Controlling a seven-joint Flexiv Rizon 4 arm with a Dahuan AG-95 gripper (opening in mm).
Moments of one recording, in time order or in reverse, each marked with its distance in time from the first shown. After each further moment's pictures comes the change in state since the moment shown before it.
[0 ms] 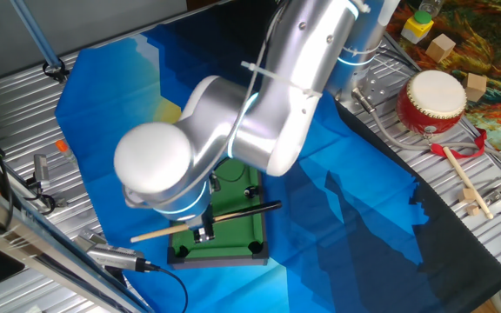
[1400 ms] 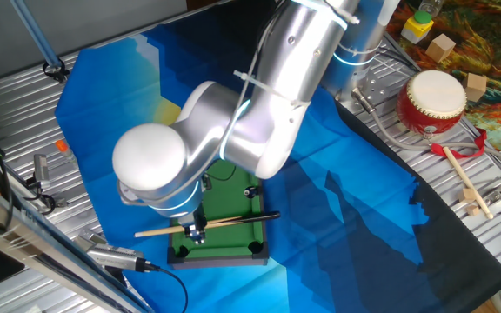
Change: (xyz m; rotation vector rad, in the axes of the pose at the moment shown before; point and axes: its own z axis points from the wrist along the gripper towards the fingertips) arm -0.025 -0.019 0.036 0.019 -0.031 0.005
